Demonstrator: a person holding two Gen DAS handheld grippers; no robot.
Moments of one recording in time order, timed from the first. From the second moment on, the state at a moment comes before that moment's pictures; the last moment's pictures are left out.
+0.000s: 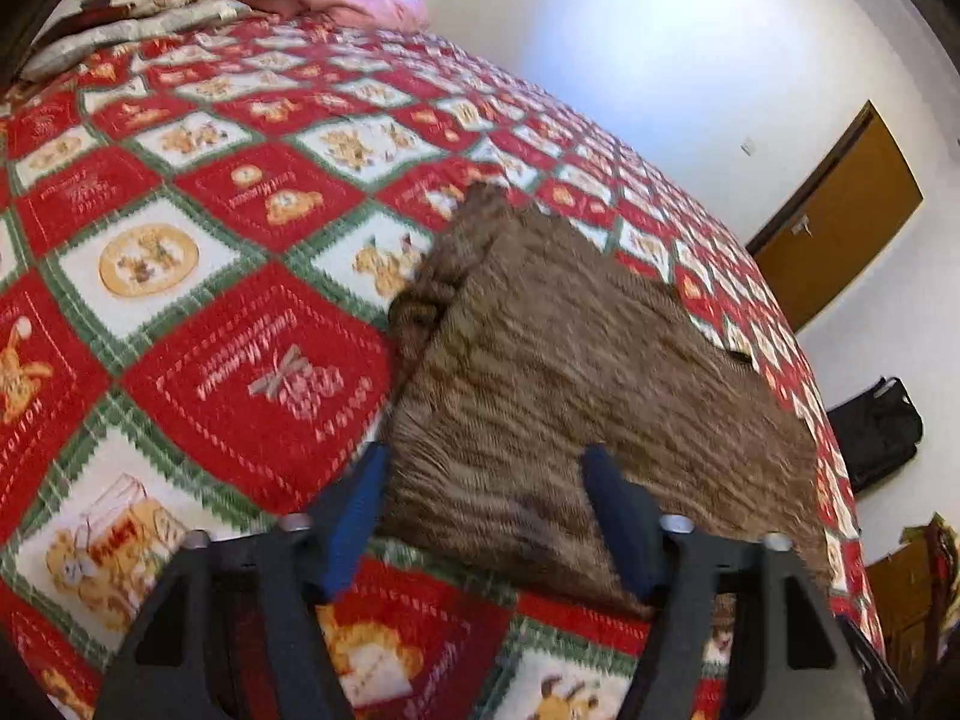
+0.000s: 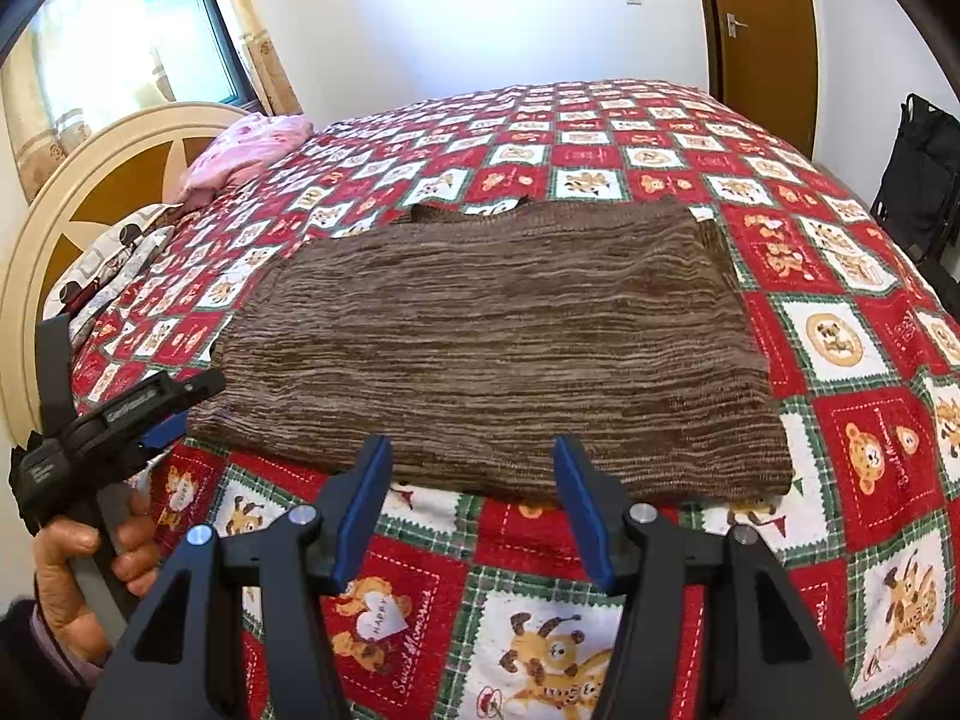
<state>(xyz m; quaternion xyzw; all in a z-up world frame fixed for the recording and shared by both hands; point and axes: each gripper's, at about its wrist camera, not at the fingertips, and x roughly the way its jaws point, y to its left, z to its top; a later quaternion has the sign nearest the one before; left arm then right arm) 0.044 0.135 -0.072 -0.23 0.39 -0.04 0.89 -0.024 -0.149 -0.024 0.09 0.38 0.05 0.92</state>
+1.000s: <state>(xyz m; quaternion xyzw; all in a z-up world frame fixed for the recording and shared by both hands) 0.034 0.154 -0.081 -0.30 0.36 -0.02 0.88 0.141 -0.032 -0.016 0.08 0.43 0.19 0.88</state>
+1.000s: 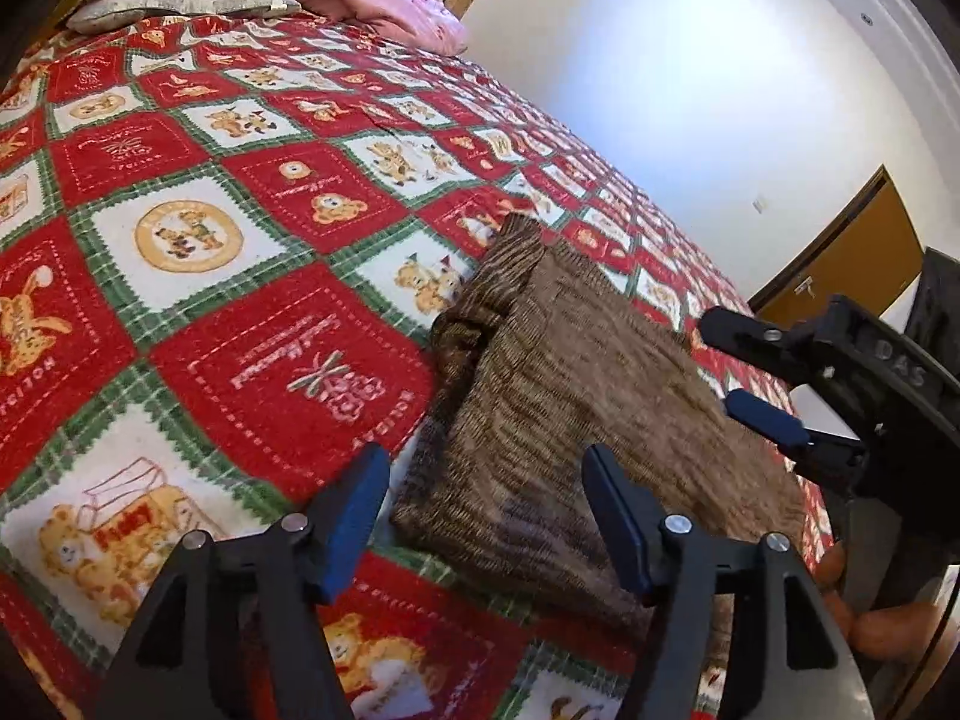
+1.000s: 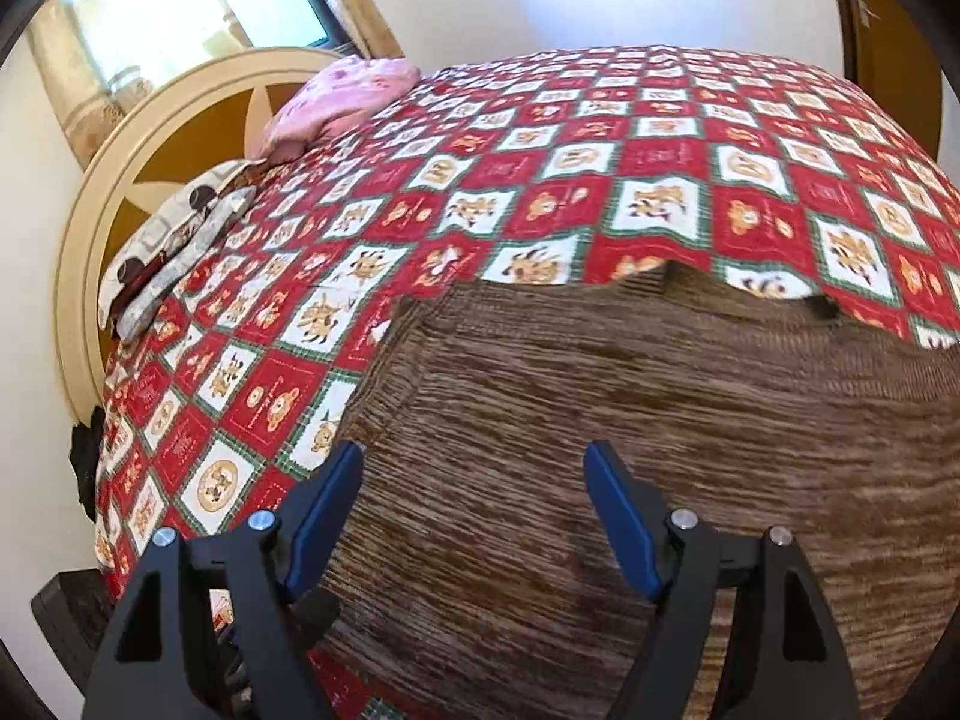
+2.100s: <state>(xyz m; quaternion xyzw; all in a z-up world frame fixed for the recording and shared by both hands) 0.039 0.142 -0.092 -0.31 0.34 -0.09 0.88 0.242 0.032 -0.058 0.04 0.50 0.20 0.84</state>
